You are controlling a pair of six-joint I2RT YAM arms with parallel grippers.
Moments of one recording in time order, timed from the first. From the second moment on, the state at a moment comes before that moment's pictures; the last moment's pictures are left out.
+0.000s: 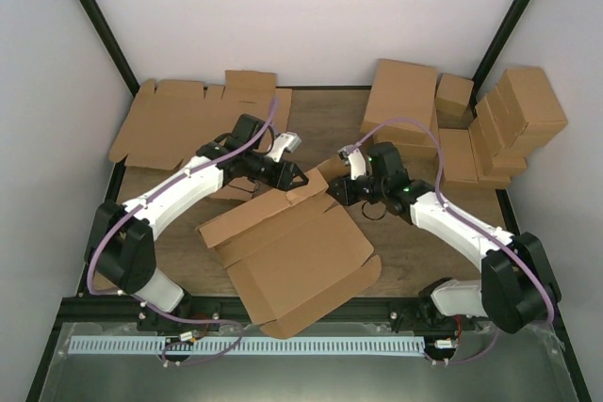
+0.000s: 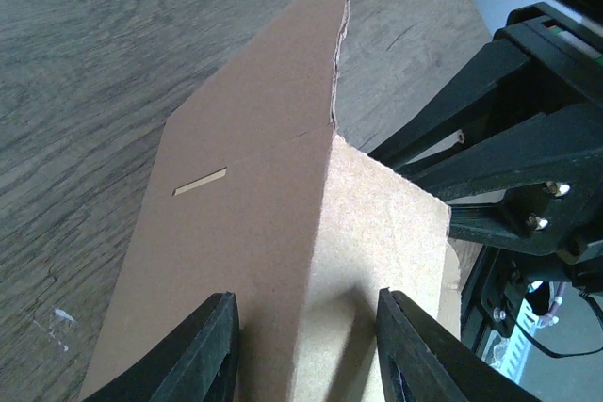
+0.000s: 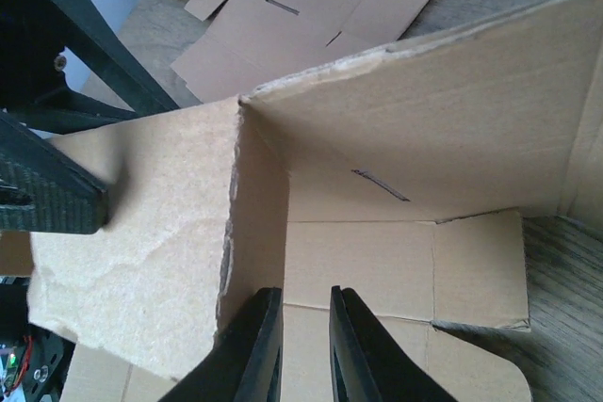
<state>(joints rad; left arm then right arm) -0.56 1.56 1.20 -0.54 0.62 -0.18 0.51 1.28 0.78 -0.17 -0.50 0.28</state>
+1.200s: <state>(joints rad) -0.59 1.56 1.18 -0.51 0.62 -0.18 0.49 1.32 0.64 -0.08 -0.28 0.35</state>
